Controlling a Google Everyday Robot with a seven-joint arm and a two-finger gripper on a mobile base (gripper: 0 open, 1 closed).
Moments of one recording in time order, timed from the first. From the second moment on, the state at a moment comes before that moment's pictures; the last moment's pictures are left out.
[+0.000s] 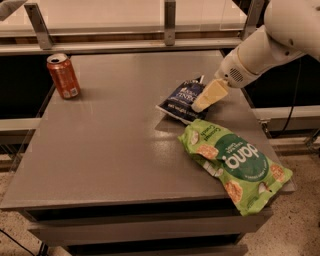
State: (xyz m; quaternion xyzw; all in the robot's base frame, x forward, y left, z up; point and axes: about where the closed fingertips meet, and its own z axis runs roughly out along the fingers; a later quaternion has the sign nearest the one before) arm 0.627 -0.144 0.875 -0.47 0.83 0.09 0.29
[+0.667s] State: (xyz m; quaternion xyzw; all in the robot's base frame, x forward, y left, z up) arm 0.634 -0.116 0.845 -0.47 0.83 0.13 0.27
